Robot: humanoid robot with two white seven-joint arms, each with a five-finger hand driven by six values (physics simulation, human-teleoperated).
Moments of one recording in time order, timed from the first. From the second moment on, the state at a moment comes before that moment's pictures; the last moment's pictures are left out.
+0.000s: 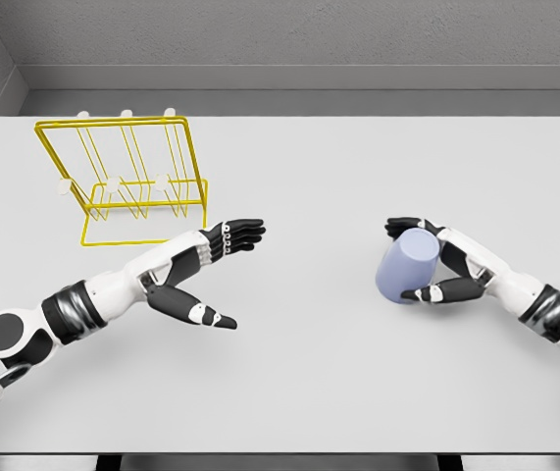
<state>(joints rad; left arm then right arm) -0.44 0.85 -0.98 -1.76 0.76 -0.32 -0.21 -0.16 -0.62 0.36 -1.32 -0.51 -0.40 0.61</state>
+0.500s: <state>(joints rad) -0.44 0.84 -0.98 -1.76 0.76 -0.31 -0.21 -0.19 -0.61 0.36 -1.33 -0.50 -0.40 0.61</state>
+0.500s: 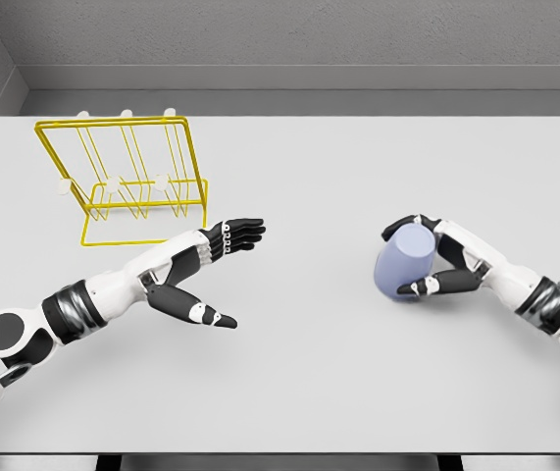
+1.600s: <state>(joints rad) -0.44 0.84 -0.97 -1.73 0.76 -0.31 -0.21 -0.36 -0.42 0.59 -1.34 -0.47 -0.40 0.61</state>
